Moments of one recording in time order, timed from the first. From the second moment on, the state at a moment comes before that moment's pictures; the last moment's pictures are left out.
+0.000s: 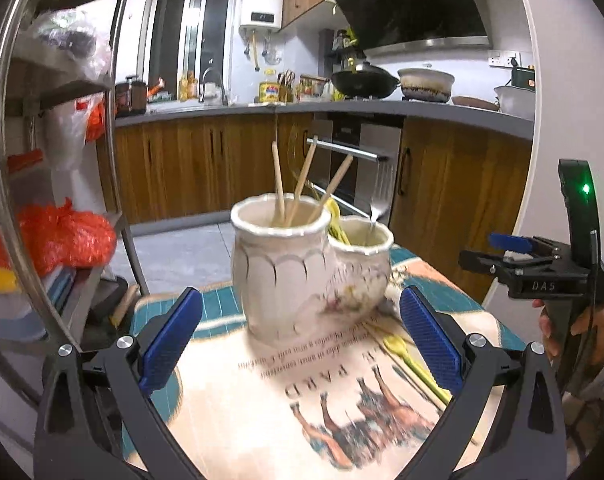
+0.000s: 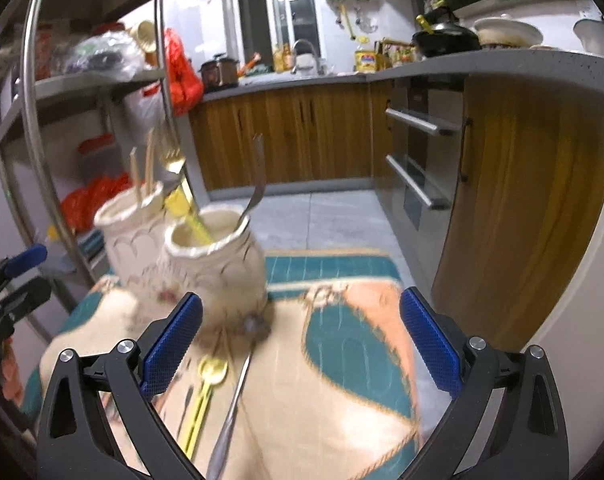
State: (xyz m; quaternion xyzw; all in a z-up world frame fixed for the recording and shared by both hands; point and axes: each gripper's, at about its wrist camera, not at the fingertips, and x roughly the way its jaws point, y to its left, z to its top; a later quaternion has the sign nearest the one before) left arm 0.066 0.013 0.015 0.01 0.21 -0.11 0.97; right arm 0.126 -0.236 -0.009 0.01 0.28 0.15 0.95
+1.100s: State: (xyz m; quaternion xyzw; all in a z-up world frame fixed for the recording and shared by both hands) left arm 0.070 0.011 0.002 0.02 0.25 -0.10 0.96; right arm 0.111 -0.157 -0.074 -0.04 0.43 0.23 0.87
